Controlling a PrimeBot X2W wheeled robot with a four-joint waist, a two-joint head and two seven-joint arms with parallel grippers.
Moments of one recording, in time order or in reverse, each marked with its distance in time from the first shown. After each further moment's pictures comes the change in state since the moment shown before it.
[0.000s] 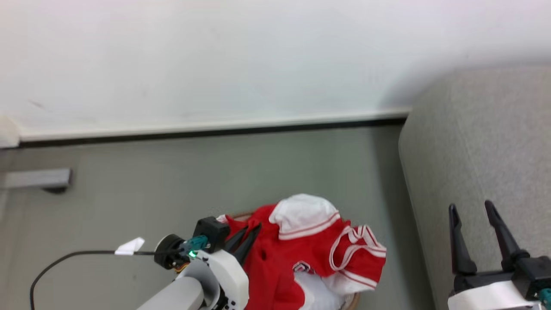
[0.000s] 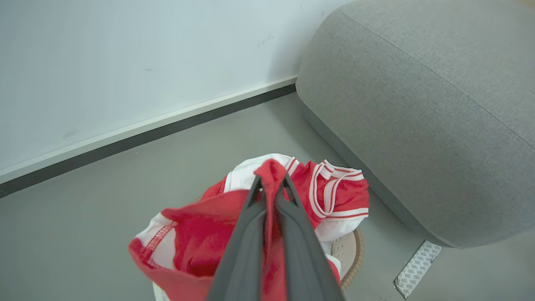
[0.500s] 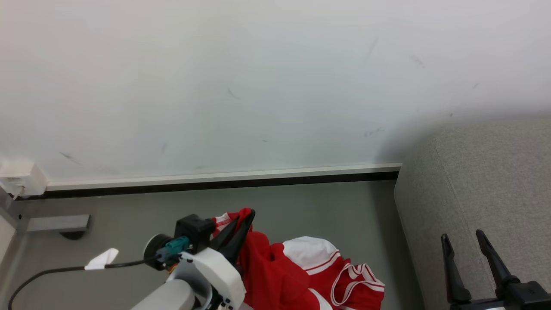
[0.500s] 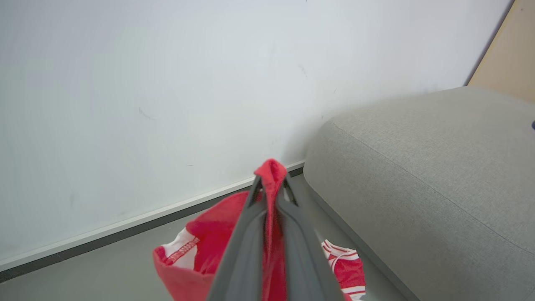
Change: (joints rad) left arm 0.099 0.083 0.086 -0.270 -0.027 0.090 0.016; right arm 0.097 0.000 0.020 0.011 -0.008 0.000 0.000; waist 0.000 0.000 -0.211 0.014
